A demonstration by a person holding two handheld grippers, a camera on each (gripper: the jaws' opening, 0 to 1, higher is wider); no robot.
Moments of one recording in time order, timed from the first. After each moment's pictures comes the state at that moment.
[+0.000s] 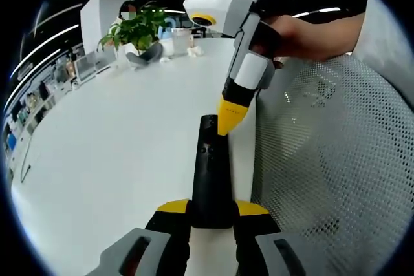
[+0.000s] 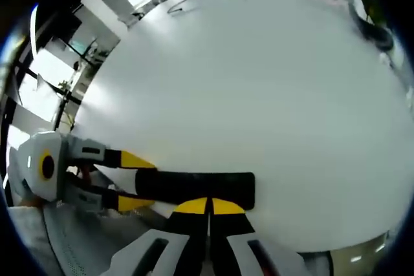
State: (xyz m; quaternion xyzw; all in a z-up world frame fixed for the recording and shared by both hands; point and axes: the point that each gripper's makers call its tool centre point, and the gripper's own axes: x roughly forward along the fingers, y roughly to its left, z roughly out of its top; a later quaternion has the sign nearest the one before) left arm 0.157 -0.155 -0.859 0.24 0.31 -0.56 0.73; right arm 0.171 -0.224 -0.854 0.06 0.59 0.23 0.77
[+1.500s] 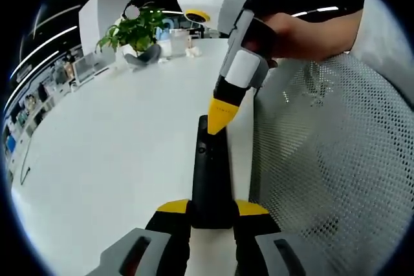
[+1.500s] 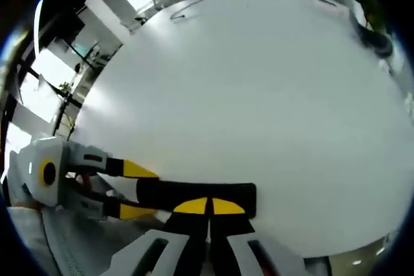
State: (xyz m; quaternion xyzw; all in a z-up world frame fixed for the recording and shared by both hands) left arm 0.155 -0.157 -0.858 0.24 0.31 -0.57 0.73; right arm 0.179 -0.219 -0.850 0.05 0.57 0.23 0.79
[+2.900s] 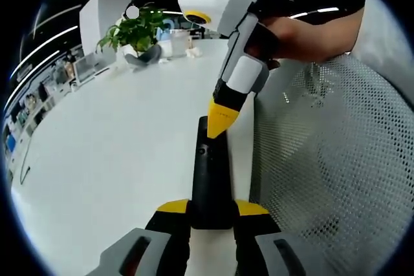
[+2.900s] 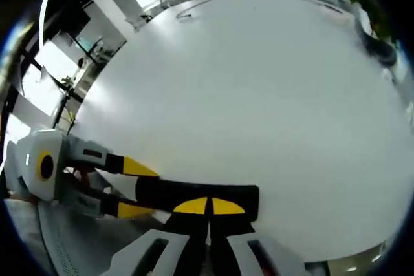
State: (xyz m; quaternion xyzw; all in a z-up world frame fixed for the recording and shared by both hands) left arm 0.155 -0.157 -0.858 0.24 0.31 -0.57 0.73; right arm 0.180 -0.219 -0.851 0.05 0.56 0.24 0.79
